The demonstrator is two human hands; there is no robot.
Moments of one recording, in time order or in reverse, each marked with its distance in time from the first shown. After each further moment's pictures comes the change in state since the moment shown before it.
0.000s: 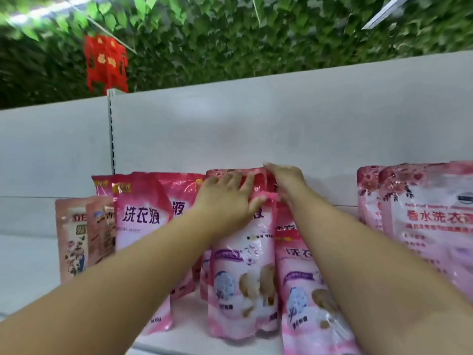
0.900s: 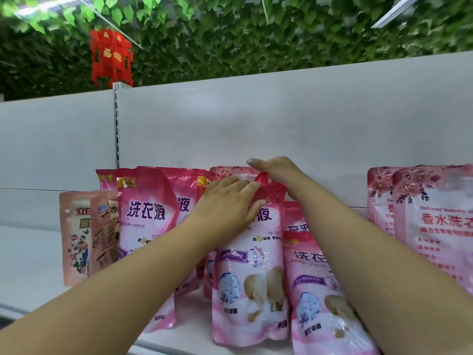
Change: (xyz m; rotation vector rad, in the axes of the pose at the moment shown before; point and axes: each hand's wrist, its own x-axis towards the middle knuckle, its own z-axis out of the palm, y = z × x) left_hand -0.014 -0.005 0.009 -0.177 0.198 0.033; right_hand -0.020 -0.023 0.008 -0.474 -0.295 -0.162
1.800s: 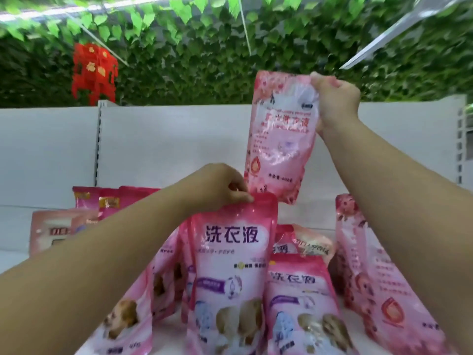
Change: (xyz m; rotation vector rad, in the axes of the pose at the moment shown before) left_hand 0.035 -0.014 -0.060 -0.408 -0.052 0.062; right_hand -0.015 -0.116 -0.107 0.611 0.599 -0.384
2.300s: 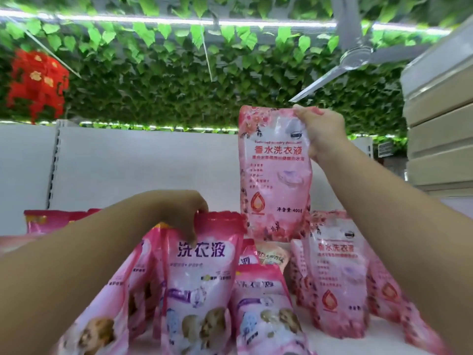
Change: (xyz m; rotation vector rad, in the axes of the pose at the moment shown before) left_hand -0.005 0.002 -0.023 0.205 -0.381 -0.026; right_hand -0.044 -0.075 -0.032 -0.212 0.037 -0.014
